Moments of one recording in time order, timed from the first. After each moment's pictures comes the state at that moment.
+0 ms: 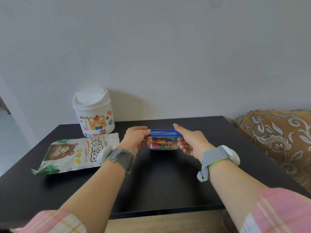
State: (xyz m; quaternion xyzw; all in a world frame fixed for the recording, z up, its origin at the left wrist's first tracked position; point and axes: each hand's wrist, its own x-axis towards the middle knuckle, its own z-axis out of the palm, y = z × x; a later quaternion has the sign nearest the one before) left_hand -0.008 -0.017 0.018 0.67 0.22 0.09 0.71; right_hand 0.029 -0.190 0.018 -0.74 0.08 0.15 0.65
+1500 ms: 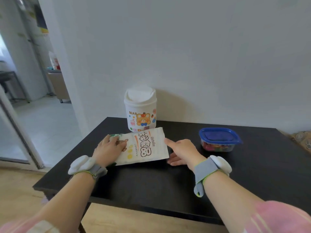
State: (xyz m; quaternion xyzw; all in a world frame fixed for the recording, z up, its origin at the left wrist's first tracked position) left_hand -0.113 0.184 -0.033 0.92 0.34 0.07 0.21; right_hand -0.017 -0.054 0.006 -0.80 -0.09 0.25 0.54
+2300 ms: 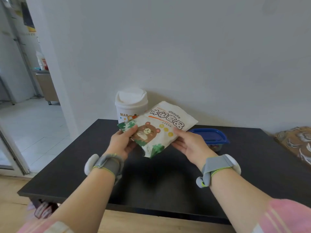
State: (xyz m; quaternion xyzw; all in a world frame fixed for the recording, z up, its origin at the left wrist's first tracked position) left_hand -0.076 0.108 0.006 0.49 0.24 0.22 0.81; right_hand 0.000 -0.086 0.020 -0.55 -0.03 0.25 0.80
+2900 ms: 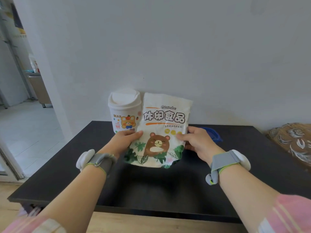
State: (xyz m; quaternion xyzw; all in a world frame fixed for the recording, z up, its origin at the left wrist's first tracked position) left_hand -0.074 0.105 0.012 0.71 0.20 0.10 0.67; right_hand 0.020 -0.121 0.022 -0.70 -0.12 0.17 0.69
